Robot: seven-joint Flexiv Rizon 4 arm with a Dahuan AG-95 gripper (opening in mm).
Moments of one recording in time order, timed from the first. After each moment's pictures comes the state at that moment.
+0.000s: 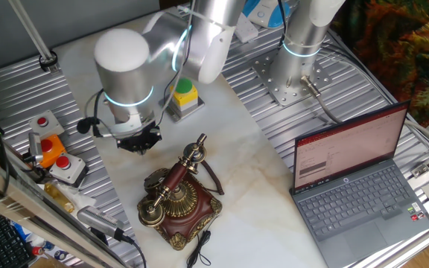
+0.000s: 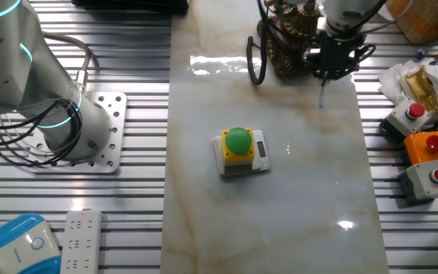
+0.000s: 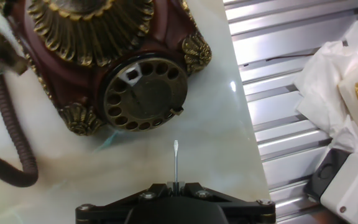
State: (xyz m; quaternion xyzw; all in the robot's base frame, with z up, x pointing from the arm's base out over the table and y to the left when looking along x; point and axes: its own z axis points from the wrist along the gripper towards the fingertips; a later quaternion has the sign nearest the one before) arm 0.609 0.091 0.092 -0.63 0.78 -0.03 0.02
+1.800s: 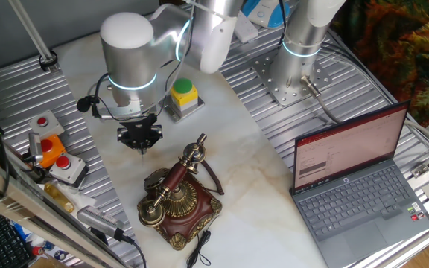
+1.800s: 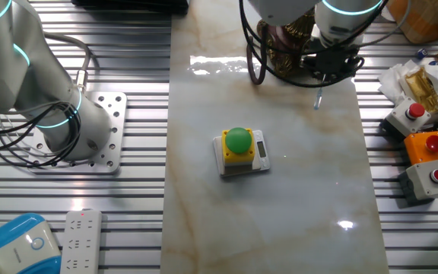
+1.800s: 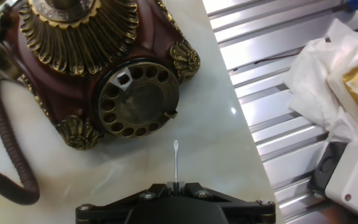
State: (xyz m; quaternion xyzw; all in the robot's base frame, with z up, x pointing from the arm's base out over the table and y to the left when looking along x) arm 0.607 0.091 0.094 -0.58 0.81 -0.01 0.08
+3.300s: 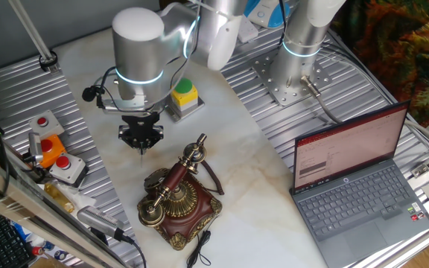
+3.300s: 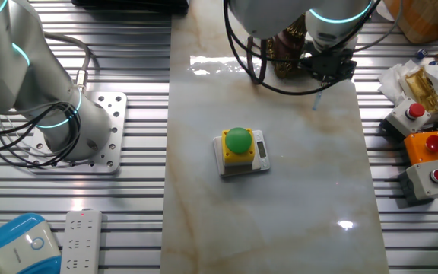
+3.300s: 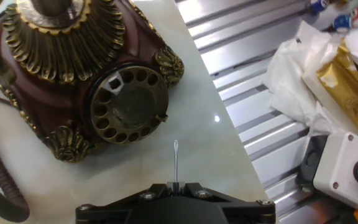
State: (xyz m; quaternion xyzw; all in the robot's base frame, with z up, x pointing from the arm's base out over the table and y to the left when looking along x) arm 0.607 0.091 0.094 -0.56 0.82 -0.01 0.12
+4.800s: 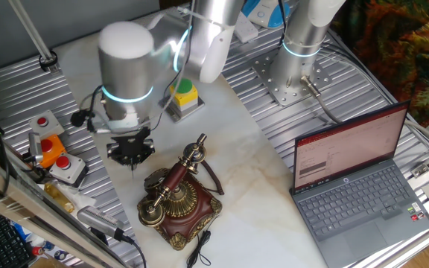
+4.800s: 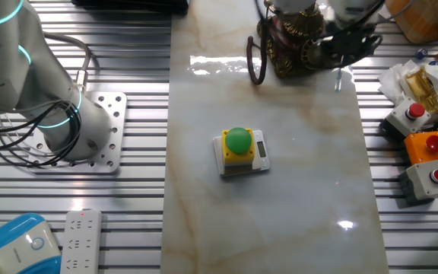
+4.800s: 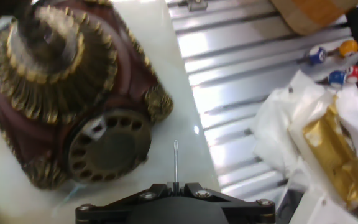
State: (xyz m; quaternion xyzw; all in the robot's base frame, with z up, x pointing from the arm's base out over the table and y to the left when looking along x) arm 0.655 0.137 0.113 -0.61 0.78 -0.03 0.11
